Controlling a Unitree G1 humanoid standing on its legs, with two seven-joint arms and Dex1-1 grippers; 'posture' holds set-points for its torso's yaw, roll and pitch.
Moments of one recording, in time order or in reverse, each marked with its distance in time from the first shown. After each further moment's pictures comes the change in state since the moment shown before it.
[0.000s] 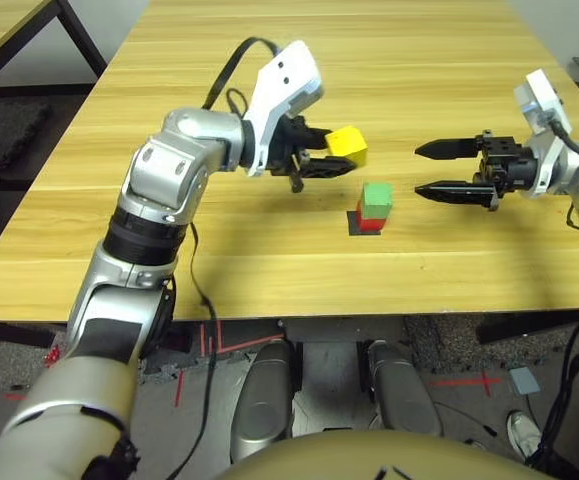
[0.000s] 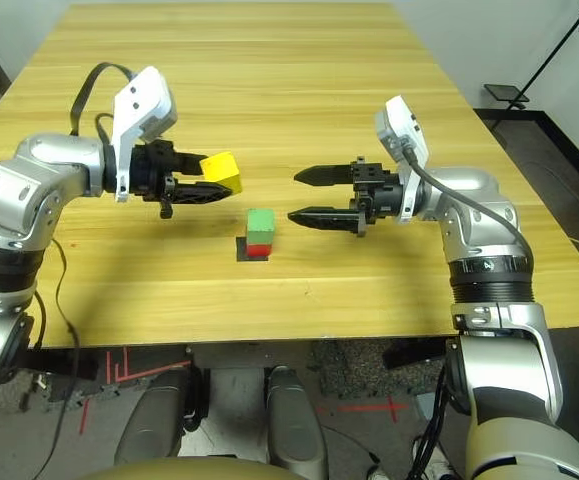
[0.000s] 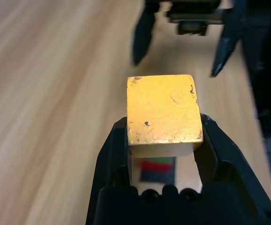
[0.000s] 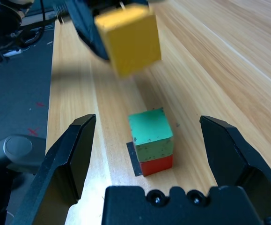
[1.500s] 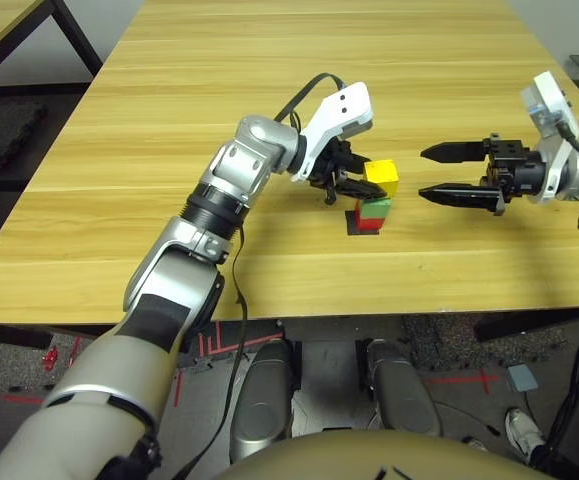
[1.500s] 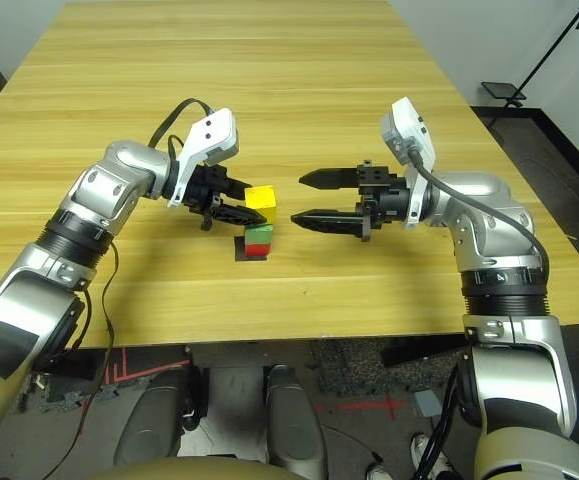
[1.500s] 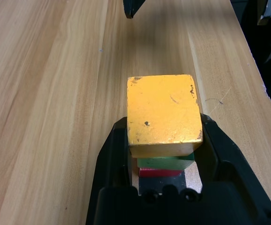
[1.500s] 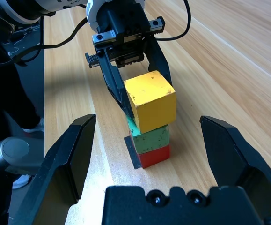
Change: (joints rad) left arm -0.055 -0.131 -0.060 0.406 0.170 -0.292 -0.114; right arm 0.048 -0.039 -0.018 -0.081 0.037 0.066 -0.062
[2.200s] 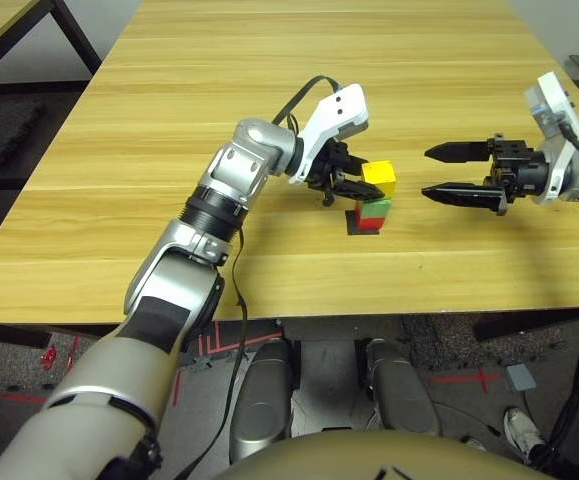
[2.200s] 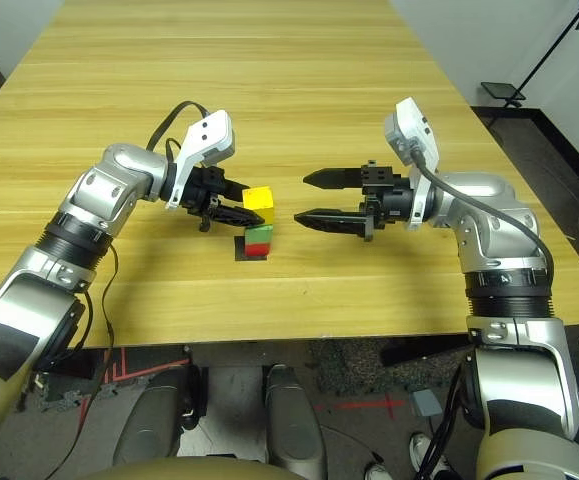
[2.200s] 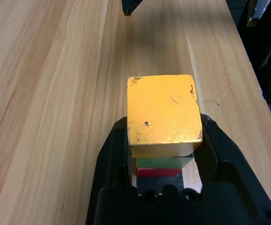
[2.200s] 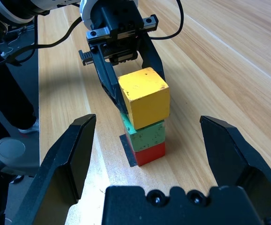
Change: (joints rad) left arm -0.002 -0.002 0.018 0.005 0.000 0.021 -0.019; right arm 0.000 -0.003 -0.002 0.011 -0.001 -0.006 -0.014
